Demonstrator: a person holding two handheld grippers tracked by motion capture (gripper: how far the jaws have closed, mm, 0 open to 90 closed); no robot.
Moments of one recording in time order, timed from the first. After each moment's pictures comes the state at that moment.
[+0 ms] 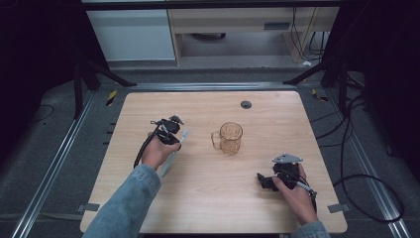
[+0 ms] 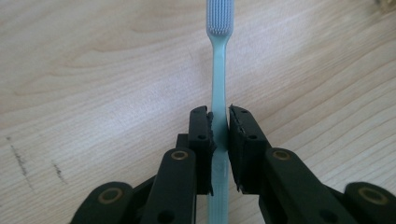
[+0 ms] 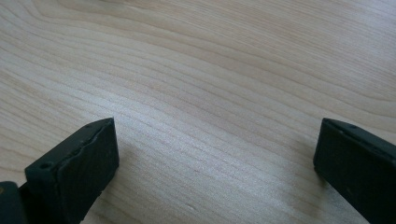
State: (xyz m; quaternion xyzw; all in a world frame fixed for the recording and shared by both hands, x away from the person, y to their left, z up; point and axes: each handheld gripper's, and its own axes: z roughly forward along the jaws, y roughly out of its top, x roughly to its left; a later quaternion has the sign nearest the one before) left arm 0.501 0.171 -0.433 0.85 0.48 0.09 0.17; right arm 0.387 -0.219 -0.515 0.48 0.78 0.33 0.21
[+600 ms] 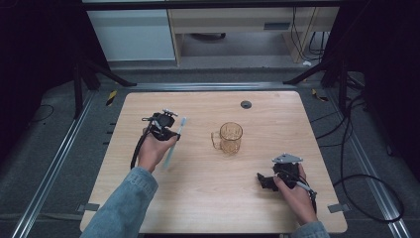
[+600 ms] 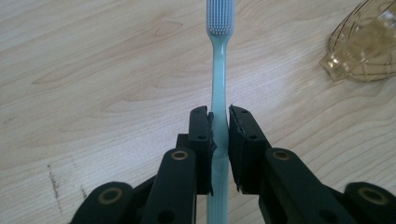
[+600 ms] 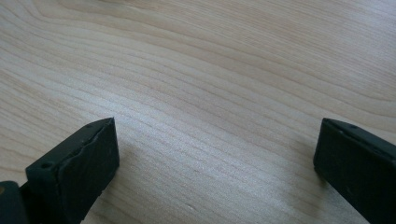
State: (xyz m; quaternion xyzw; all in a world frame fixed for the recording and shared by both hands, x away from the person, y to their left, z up) left arm 0.493 0.179 -0.406 0.82 0.48 0.14 0.27; right arm 0.387 -0.219 -0.515 0.48 0.78 0.34 0.21
